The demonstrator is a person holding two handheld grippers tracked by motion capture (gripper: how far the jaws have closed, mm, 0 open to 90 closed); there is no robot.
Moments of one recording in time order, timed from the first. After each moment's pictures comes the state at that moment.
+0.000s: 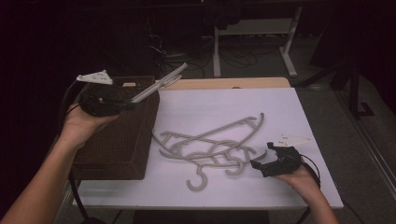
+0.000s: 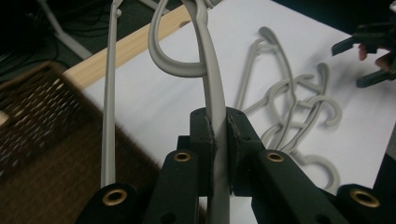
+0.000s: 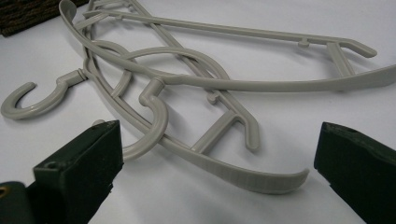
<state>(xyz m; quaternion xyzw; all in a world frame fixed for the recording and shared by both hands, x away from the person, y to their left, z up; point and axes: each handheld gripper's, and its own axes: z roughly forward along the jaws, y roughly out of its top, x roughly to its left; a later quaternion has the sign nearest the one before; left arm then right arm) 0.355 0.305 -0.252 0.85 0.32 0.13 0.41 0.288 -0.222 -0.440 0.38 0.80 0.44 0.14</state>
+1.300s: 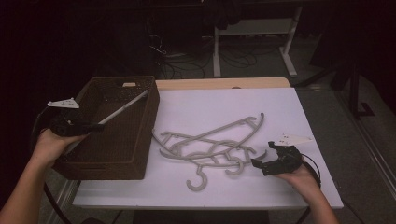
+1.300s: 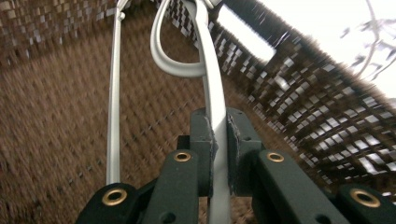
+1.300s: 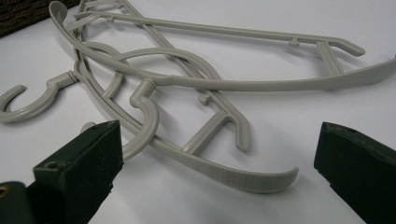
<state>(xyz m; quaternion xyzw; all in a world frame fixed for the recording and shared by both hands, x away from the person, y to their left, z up) 0.369 0.421 -0.346 0.84 0.41 0.09 0.35 0.290 -0.224 -0.440 0.39 0.80 0.44 0.14</state>
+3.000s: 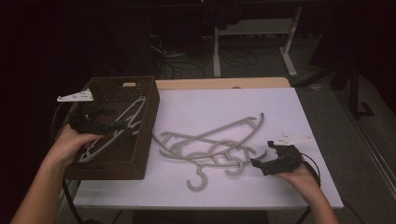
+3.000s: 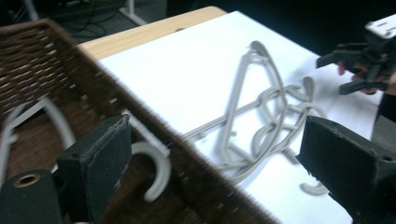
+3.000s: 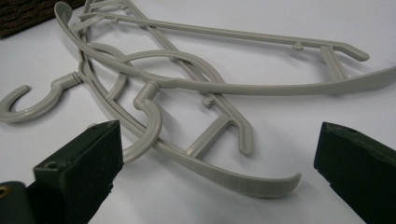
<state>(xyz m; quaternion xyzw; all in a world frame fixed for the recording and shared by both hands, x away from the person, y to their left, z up) 0.351 0.340 -0.304 0.80 0.33 0.08 0.49 0.291 -0.223 -0.438 0.38 0.80 0.44 0.14</state>
